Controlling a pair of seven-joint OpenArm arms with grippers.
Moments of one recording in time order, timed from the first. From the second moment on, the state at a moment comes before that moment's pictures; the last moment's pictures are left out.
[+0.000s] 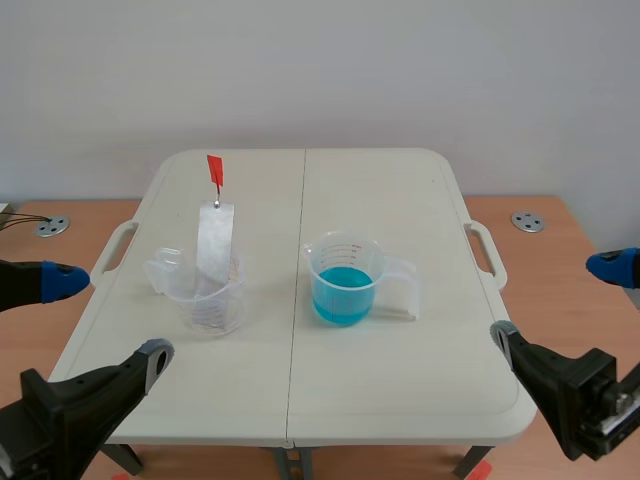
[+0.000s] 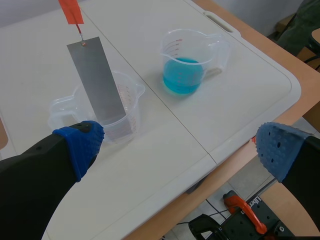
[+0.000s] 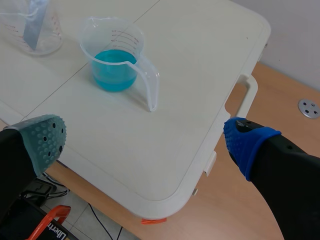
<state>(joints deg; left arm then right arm) 48.1 -32.3 -8.6 119.5 -21.5 -26.8 -0.4 -46.0 31.3 12.9 114.0 14.7 24.2 3.9</state>
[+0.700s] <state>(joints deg) 48.0 -32.3 -8.6 119.5 -21.4 -27.9 -0.1 -38.4 30.8 7.4 114.0 14.7 24.2 1.3</state>
